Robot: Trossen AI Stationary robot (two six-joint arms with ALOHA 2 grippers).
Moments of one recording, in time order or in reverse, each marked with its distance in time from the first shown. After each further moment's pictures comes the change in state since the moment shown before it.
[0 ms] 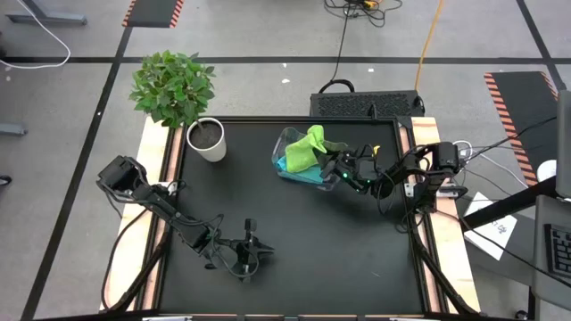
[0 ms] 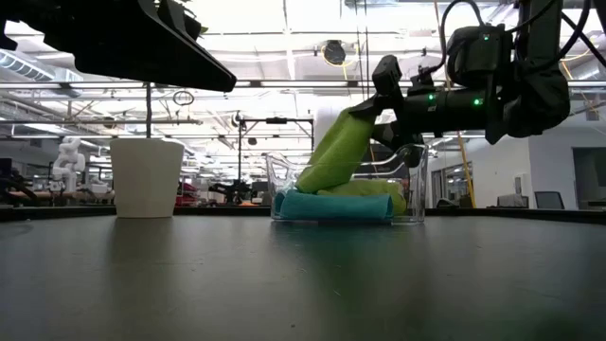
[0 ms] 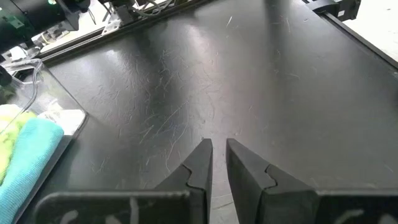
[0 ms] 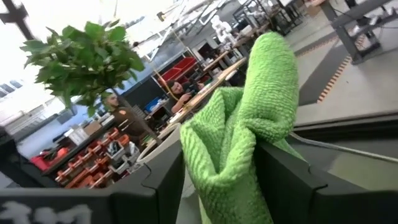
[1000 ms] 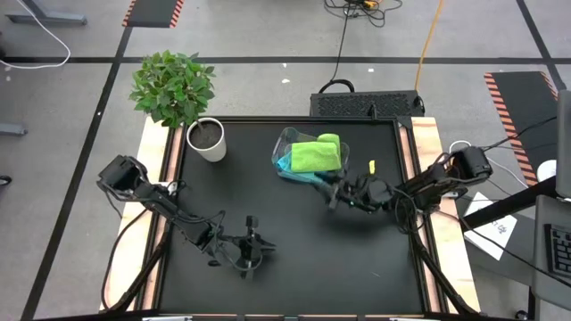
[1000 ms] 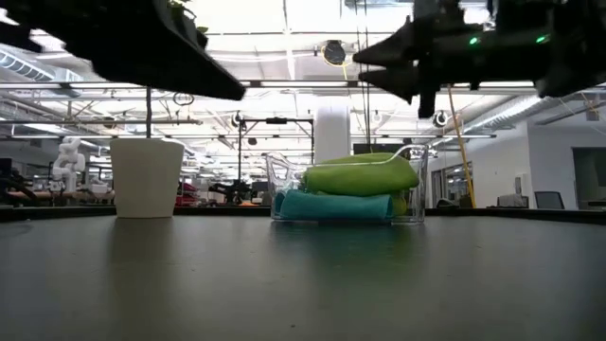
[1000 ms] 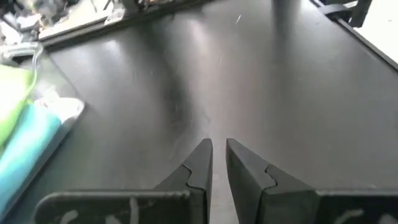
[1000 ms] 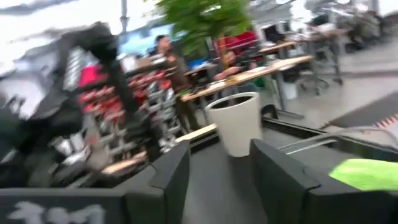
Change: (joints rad) left arm 0.032 0.000 0.000 -0.006 0.027 -0.060; right arm 0.336 -0.247 0.000 -0.243 0.043 -0.383
